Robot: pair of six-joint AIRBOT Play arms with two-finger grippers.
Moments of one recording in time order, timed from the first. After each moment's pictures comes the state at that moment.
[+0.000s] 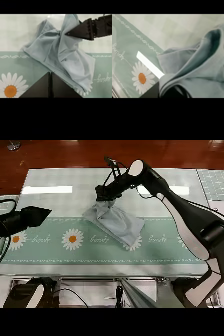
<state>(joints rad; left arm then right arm) 0.04 -0.49 0.76 0.99 -1.07 -1.53 0.50 -1.89 1.81 -0.82 1.13 1.49</state>
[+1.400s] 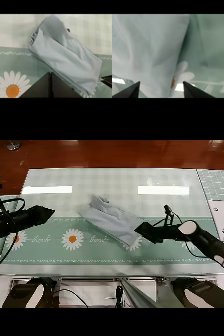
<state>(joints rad) 0.04 -0.58 0.72 0.99 -1.02 -1.54 0.25 -1.10 0.52 -0.72 0.73 1.62</state>
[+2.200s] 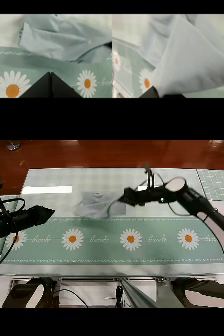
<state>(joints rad) 0.04 -0.58 0.72 0.99 -1.02 -1.54 0.31 -1.44 1.22 -0.59 0.90 1.36</state>
